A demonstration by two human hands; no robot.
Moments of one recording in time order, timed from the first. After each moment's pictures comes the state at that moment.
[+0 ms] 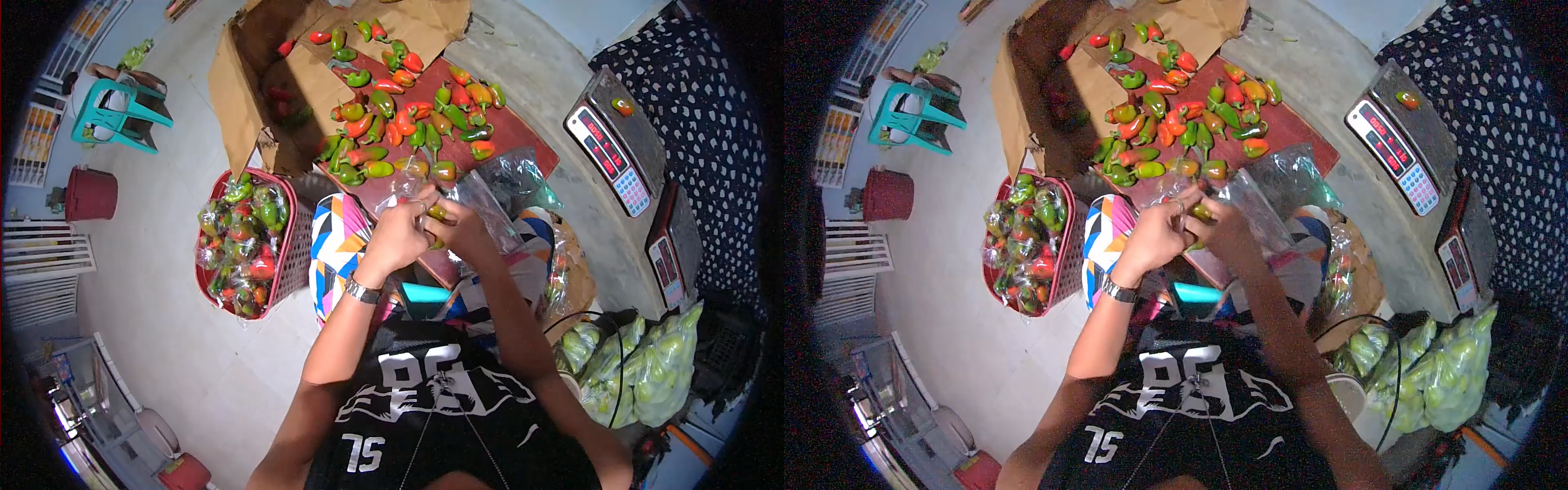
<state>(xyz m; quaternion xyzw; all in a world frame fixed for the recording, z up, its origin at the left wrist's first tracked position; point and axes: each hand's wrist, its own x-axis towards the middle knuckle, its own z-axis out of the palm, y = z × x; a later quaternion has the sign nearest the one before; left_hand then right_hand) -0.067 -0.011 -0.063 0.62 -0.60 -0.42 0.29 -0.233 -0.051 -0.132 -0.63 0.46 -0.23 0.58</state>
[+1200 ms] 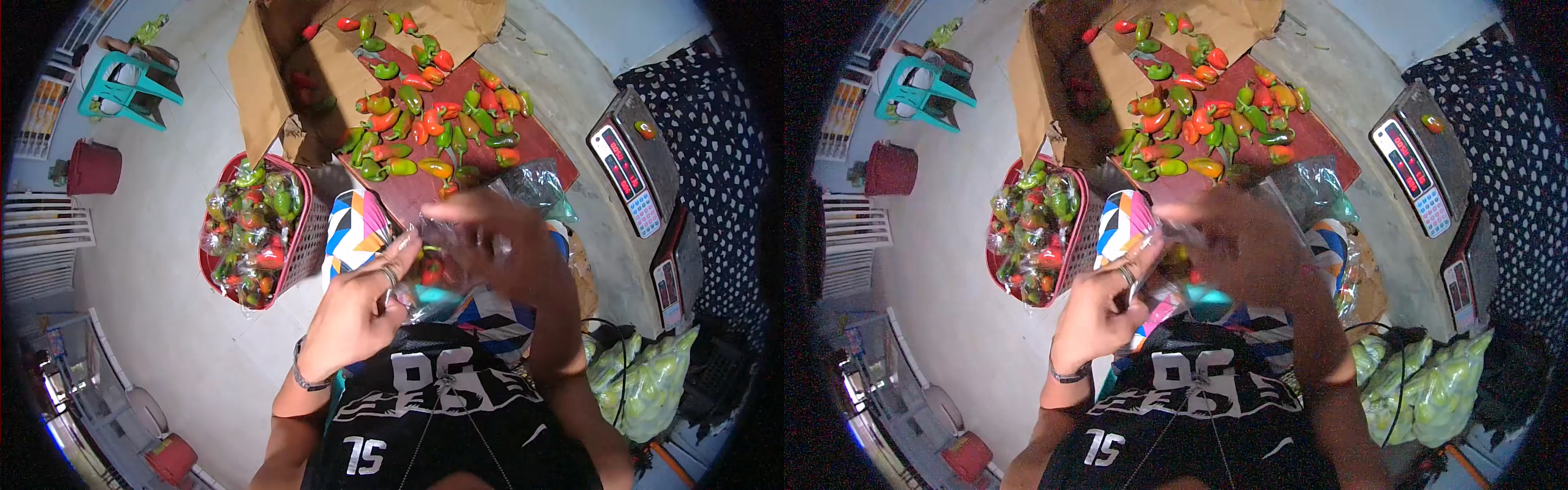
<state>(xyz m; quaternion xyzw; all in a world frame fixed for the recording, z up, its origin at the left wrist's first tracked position) -0.012 0.076 0.056 0.63 -0.61 -0.36 0.31 -0.211 -0.057 0.056 -0.81 0.32 -0.24 0.44</state>
